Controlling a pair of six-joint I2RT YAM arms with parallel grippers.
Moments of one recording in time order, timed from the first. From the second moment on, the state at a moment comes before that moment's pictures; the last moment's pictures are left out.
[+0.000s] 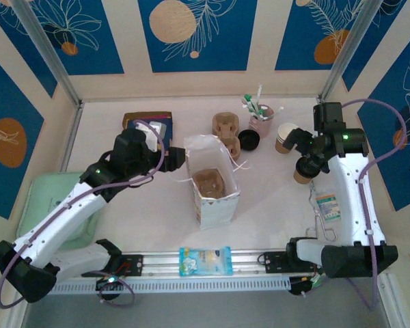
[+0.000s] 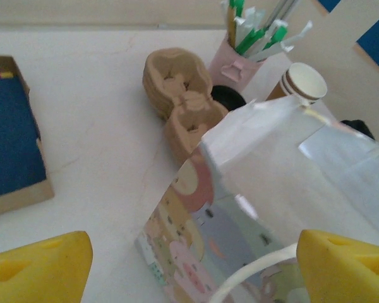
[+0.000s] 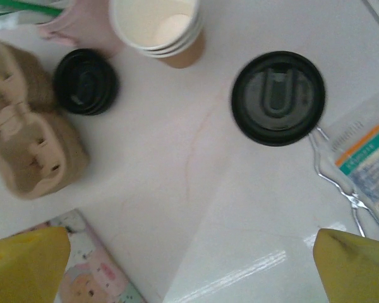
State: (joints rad) left arm -0.62 1.06 1.06 -0.51 0.06 -0.39; right arm -0.01 1.22 1.46 -1.33 0.06 0.59
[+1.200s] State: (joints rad) left arm -0.44 0.77 0.79 -0.31 0.22 -0.54; right arm -0.19 1.56 1.25 -1.08 0.06 0.51
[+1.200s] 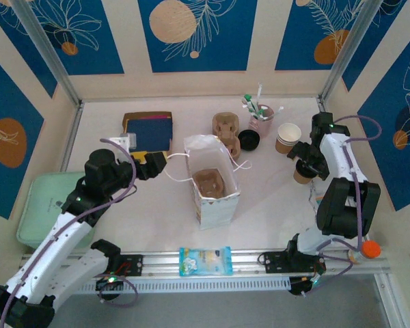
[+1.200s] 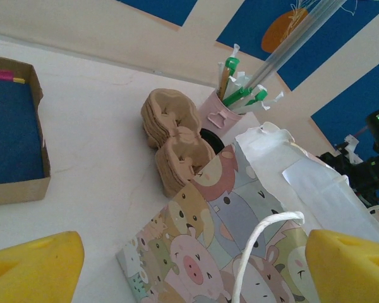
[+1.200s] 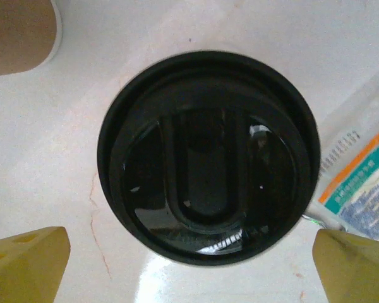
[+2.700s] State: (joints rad) left arm -0.43 0.72 0.79 -0.38 0.22 -0.52; right arm -0.09 1.63 1.28 -1.04 0.12 0.47
